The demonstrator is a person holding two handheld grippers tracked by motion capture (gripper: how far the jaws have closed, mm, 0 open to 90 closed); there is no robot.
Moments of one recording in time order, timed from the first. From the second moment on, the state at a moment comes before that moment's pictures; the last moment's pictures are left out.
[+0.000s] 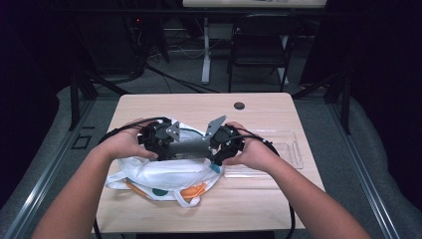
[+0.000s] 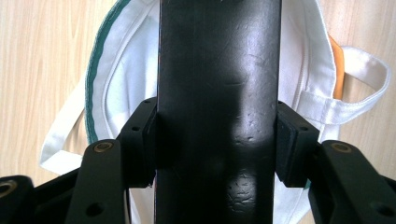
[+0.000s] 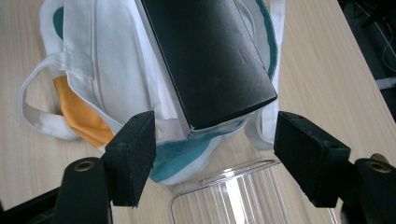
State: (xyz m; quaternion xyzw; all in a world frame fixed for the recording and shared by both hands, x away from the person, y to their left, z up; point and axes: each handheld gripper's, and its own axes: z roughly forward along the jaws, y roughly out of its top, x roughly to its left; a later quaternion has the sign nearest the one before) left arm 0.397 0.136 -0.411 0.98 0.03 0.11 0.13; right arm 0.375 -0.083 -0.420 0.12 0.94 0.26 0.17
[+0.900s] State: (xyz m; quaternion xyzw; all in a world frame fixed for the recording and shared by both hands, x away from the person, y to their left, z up) left arm 0.392 0.102 -0.411 0.98 -0.02 0.11 0.15; right arm 0.377 -0.081 -0.422 0.11 0.95 0.25 0.16
